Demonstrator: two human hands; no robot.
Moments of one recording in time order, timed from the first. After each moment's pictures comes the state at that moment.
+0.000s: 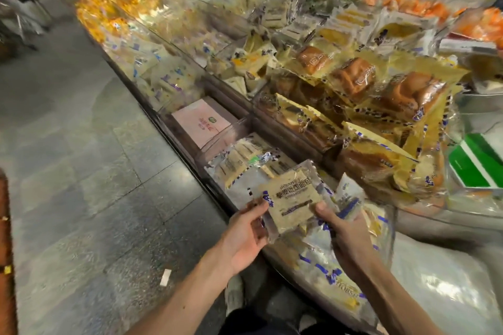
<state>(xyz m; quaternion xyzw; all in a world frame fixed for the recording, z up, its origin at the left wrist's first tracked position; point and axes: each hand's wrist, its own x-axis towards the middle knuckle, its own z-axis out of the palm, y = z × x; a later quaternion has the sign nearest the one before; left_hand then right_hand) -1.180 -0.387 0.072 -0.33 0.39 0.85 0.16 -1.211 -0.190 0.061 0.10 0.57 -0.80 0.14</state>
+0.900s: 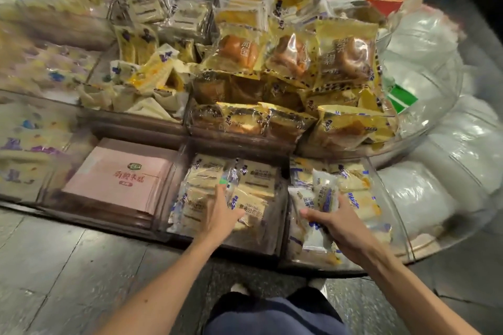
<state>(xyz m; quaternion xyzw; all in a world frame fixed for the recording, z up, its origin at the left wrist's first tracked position) -1.359 -0.506 -0.041 0.03 0.91 0.33 0.25 -1.226 -0.288 0.052 0.35 0.61 -0.71 0.04</state>
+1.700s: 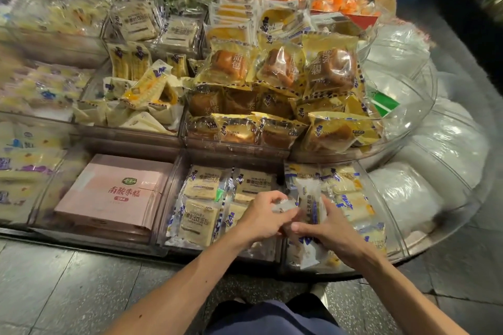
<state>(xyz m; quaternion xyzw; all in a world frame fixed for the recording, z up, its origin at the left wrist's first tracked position) -1.329 -0.445 0.042 0.18 0.75 0.50 0.39 -1.216 -0.300 0.057 0.24 0.65 -0.72 0.05</state>
